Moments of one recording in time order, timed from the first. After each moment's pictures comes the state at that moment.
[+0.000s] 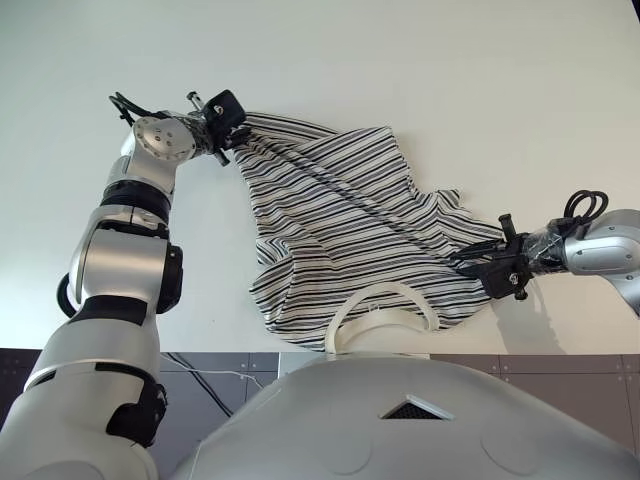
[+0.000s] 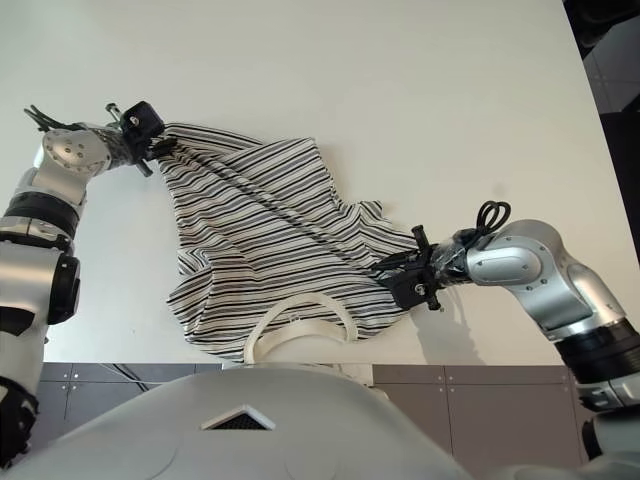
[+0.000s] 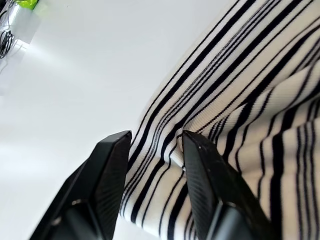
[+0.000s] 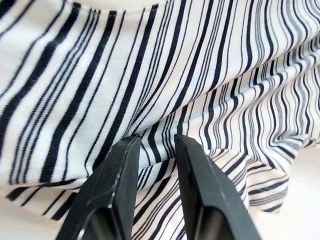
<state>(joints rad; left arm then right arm) -0.73 0.55 -0.27 1.26 0.32 -0.32 -0.57 0.03 -1.05 0.37 -0.14 -0.19 -0.45 1.09</state>
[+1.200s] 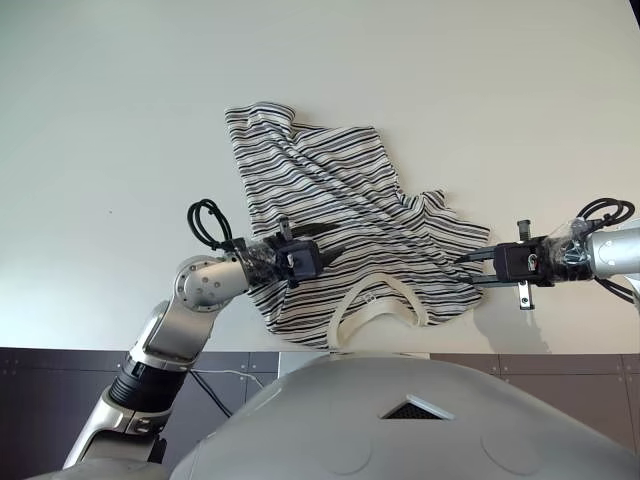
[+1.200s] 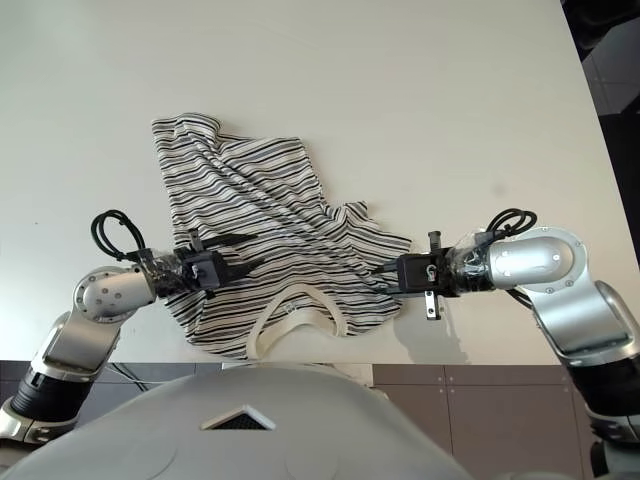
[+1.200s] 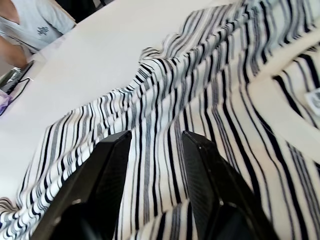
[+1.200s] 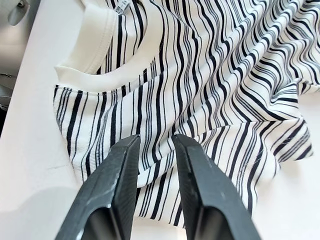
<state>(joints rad) 0.30 0.66 -0.31 -0.43 0.18 -0.05 -0.78 0.16 -1.06 0.18 -0.43 0.18 0.12 1.23</state>
